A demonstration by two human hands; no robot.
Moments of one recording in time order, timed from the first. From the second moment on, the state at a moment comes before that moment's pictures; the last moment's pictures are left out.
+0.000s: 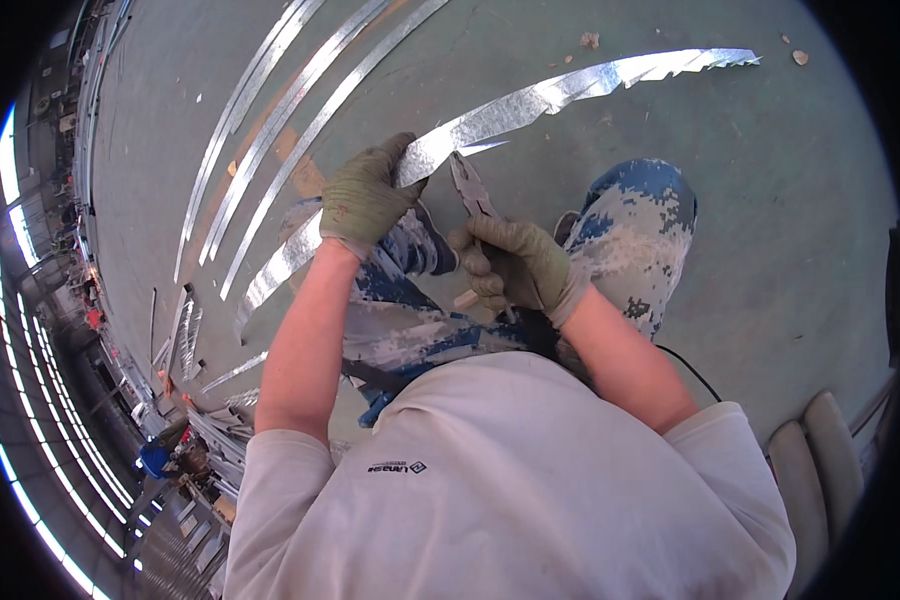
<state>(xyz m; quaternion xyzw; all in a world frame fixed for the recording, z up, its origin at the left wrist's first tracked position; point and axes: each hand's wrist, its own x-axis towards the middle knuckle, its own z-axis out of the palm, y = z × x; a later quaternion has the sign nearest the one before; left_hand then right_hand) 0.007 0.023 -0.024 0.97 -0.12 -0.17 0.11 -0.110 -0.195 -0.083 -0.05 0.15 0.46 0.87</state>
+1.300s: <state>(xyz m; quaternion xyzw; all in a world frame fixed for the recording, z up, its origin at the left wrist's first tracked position) 0.016 0.020 -0.025 0.96 -0.13 -0.23 0.09 -0.095 -0.190 -0.079 -0.36 0.27 0.39 0.81</state>
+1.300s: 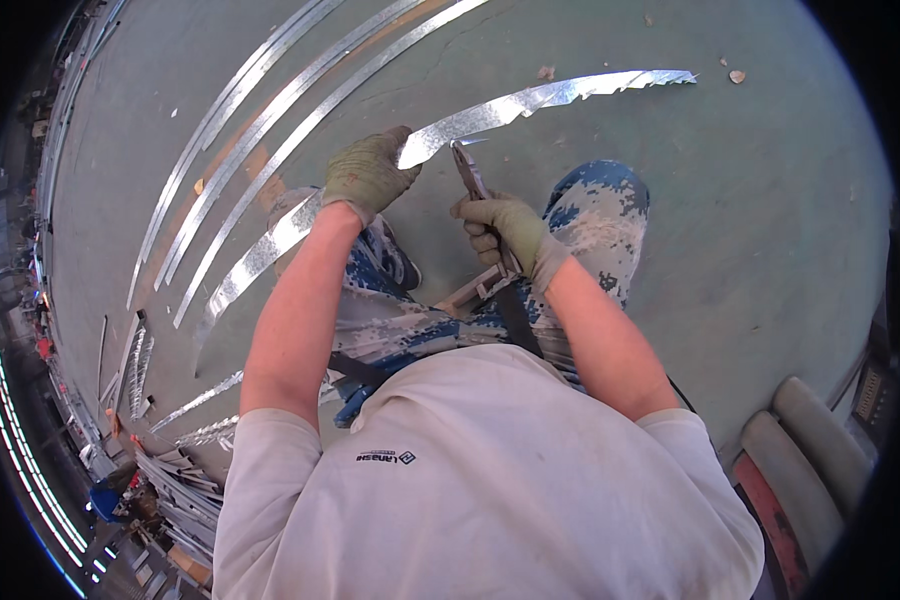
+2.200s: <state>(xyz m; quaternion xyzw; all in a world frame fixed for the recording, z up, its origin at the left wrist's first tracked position) 0.028 0.025 -0.057 0.96 -0.16 -0.21 0.09 -0.076 -0.143 -0.055 -0.92 0.22 0.25 0.21</state>
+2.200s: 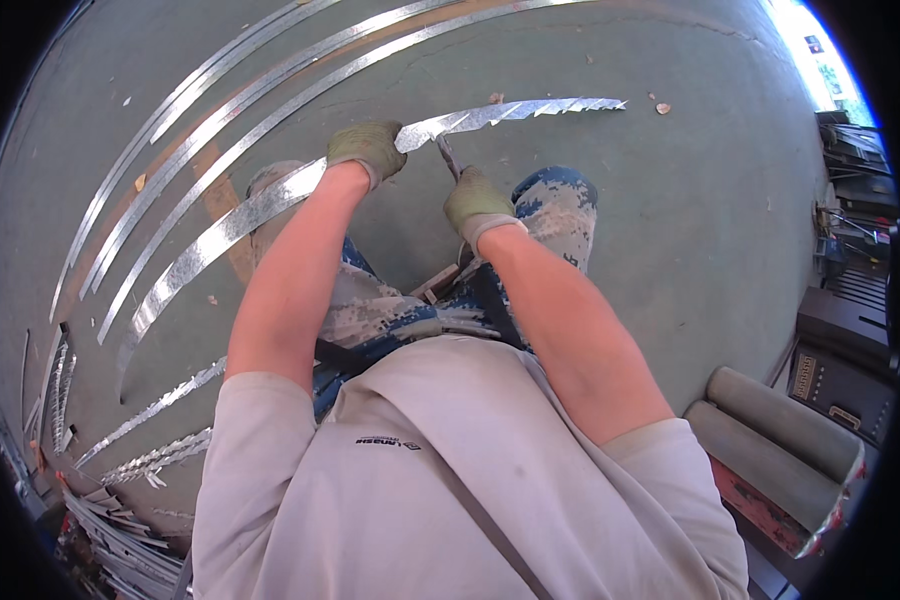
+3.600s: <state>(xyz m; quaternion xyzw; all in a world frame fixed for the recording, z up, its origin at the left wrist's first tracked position) 0.001 0.036 -0.035 0.98 -0.16 -0.12 0.07 -0.045 -0.256 -0.095 -0.93 0.20 0.21 0.23</state>
